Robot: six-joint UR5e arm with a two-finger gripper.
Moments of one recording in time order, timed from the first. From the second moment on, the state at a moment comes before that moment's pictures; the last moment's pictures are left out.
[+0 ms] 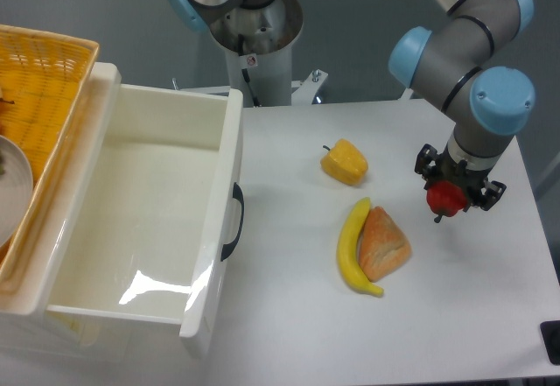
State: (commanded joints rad) arm 2.78 -2.04 -1.46 -1.21 1.62 1.37
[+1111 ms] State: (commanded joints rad) arm 2.74 -1.86 -1.45 -1.39 1.51 1.14
